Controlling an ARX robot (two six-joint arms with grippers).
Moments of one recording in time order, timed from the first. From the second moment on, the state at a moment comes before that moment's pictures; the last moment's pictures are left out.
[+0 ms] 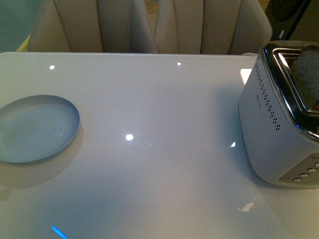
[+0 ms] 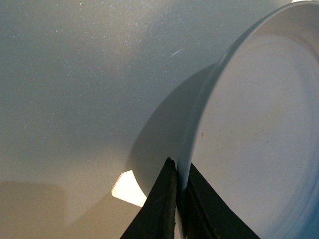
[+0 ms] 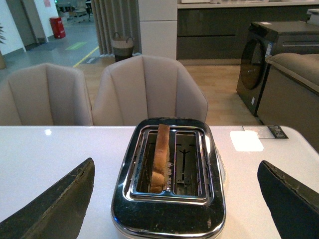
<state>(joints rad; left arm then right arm) 0.44 2.34 1.06 0.18 0.39 -0.19 0.00 0.01 0.02 0.00 0.00 0.00</state>
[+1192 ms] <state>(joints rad) 0.26 1.71 0.92 0.19 0.28 -0.27 0.00 0.01 0.02 0.00 0.00 0.00</state>
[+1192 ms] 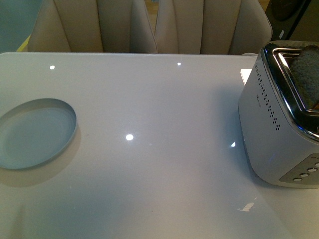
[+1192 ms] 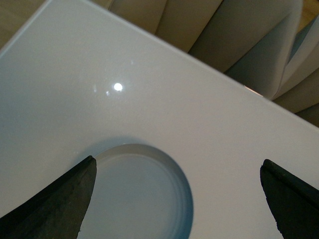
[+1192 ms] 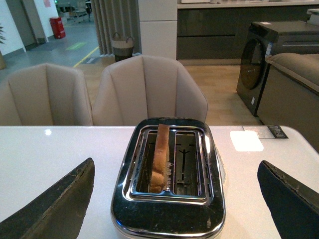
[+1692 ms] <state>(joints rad) 0.01 1.31 0.75 0.33 0.02 -0.32 0.00 0.01 0.02 0.00 0.00 0.00</state>
